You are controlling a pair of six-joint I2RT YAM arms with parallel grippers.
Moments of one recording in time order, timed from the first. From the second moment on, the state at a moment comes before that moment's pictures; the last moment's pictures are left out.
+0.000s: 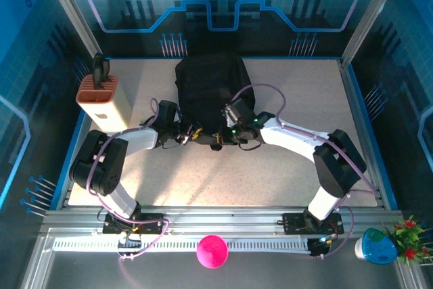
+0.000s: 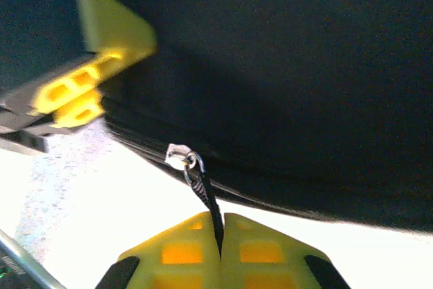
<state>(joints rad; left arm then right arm) -0.29 1.65 0.76 0.07 0.50 -1.25 0.70 1.66 1.11 -0.46 -0.20 0.67</state>
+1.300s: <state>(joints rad) -0.15 1.62 1.07 -0.38 0.32 -0.82 0.78 1.57 1.13 -0.42 -0.04 0.62</state>
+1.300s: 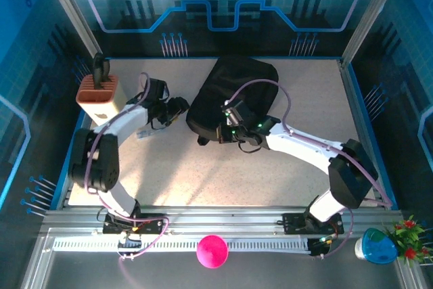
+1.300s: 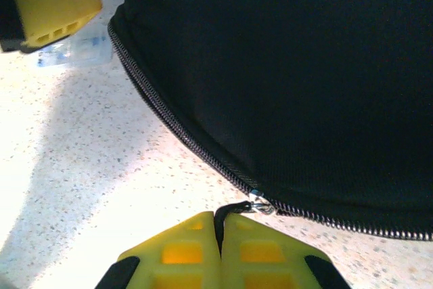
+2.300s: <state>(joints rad) -0.33 1.63 0.89 -0.18 0.40 -1.05 0.61 1.51 0.96 -0.39 -0.13 0.68</state>
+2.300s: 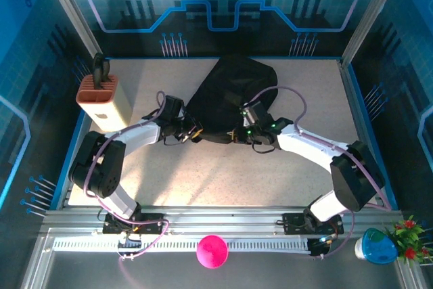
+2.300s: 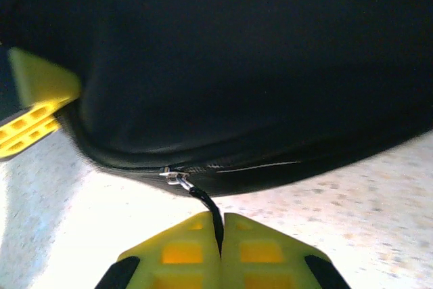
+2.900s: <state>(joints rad) -0.34 1.63 0.89 -0.22 0.39 -0.95 0.41 1.65 1.19 -0.62 0.05 0.53</state>
